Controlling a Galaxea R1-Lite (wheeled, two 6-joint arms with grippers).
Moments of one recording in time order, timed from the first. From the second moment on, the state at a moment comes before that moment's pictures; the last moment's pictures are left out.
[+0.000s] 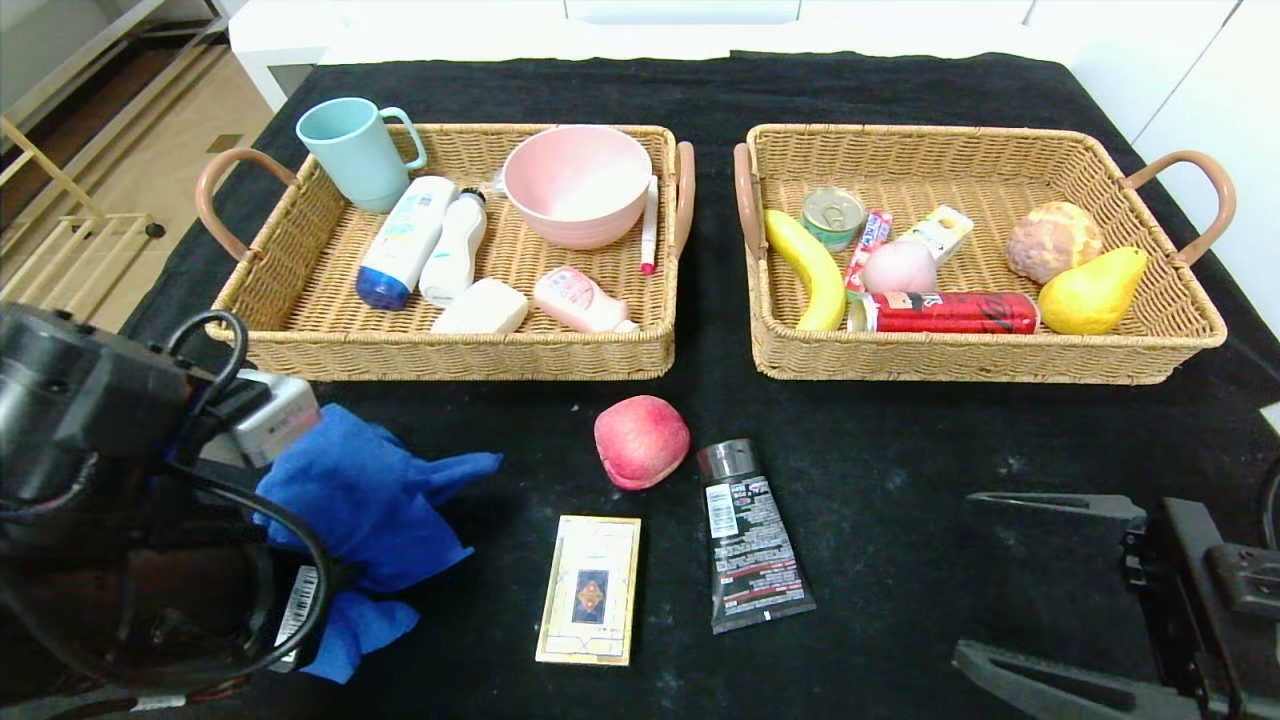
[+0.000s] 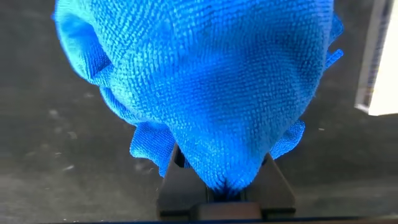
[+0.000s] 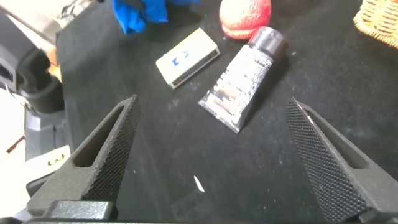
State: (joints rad) left arm -0.50 1.30 -0.94 0.48 0.33 -0.21; right arm 0.48 1.20 -0.44 -0.61 0.58 -0.04
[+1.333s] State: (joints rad) left arm -0.45 1.27 -1.41 0.47 0.33 -0.10; right arm 0.46 1.24 -0.48 -0.60 0.54 0.00
